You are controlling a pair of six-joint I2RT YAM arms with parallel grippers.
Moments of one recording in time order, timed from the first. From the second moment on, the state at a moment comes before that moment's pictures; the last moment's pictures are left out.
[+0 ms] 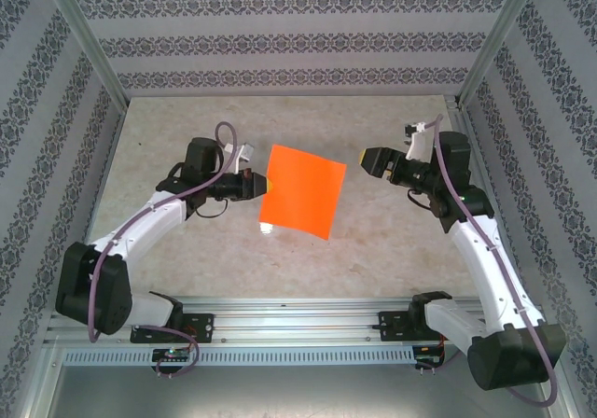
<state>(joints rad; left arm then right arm) -0.34 1.38 0.90 -0.23 0.79 -0.55 0.12 1.02 0.96 -0.45 -0.58 0.47</state>
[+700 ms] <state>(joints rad) -0.48 1.51 0.98 -0.47 0.40 -0.41 0.46 1.42 0.93 -0.27 -0.35 1.07</state>
